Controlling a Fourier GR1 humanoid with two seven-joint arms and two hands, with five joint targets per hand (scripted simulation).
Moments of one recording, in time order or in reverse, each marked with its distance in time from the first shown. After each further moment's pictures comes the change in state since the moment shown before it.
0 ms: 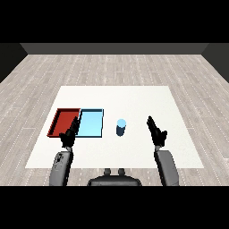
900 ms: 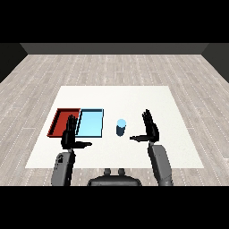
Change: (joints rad) left arm 0.014 -0.064 0.035 -0.016 0.111 -0.071 -0.397; right arm -0.104 0.088 -0.020 0.075 -0.088 0.042 -0.283
